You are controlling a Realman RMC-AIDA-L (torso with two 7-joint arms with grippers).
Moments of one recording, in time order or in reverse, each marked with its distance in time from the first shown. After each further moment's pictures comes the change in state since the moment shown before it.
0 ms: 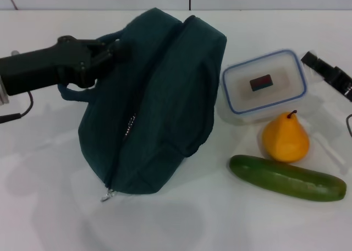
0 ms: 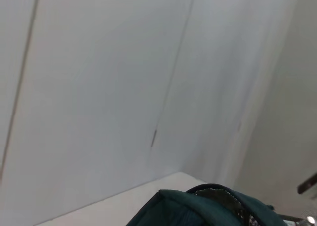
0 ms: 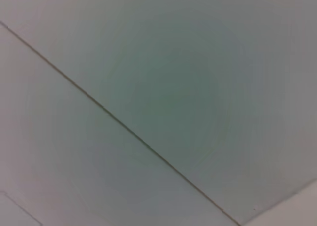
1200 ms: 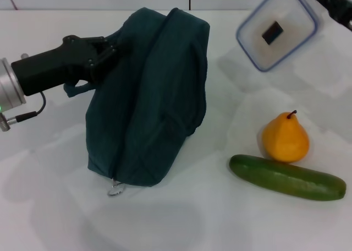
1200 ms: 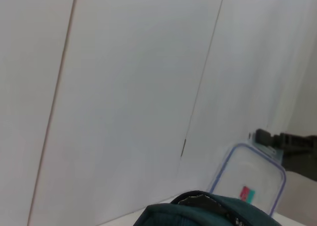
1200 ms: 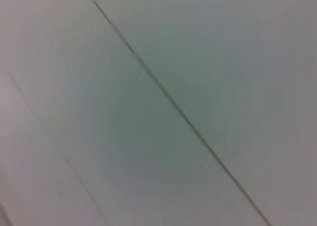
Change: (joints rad) left arm -0.050 -0.004 -0.024 -0.210 -0.047 -0.104 0.207; right arm 0.050 -0.024 -0.006 -0.246 -0.002 -0.073 -0.004
